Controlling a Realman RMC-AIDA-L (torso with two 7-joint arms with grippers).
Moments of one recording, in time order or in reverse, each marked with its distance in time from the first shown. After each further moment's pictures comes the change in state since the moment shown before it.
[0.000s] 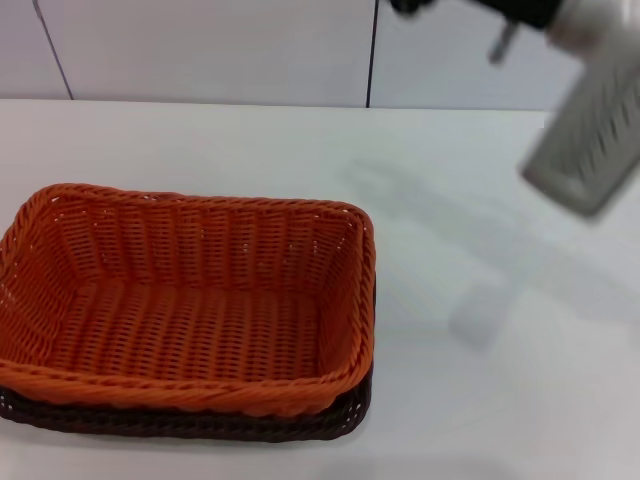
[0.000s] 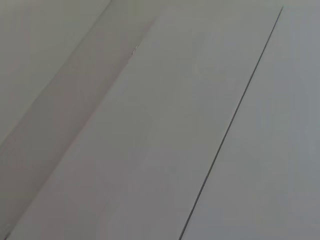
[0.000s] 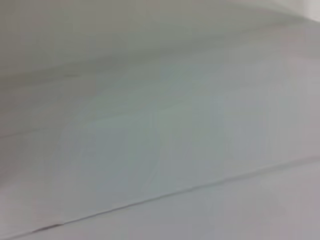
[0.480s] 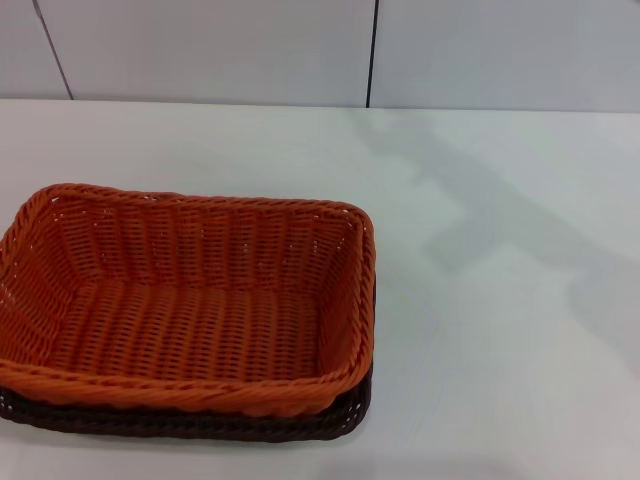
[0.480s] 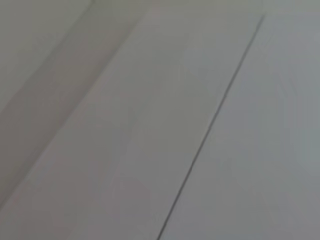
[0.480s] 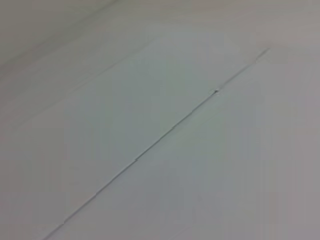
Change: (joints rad) left arm 0.031 0.004 0.059 -0.056 0.000 -0.007 -0.067; right arm 0.231 0.002 0.026 -0.264 0.553 -0.142 -0.084
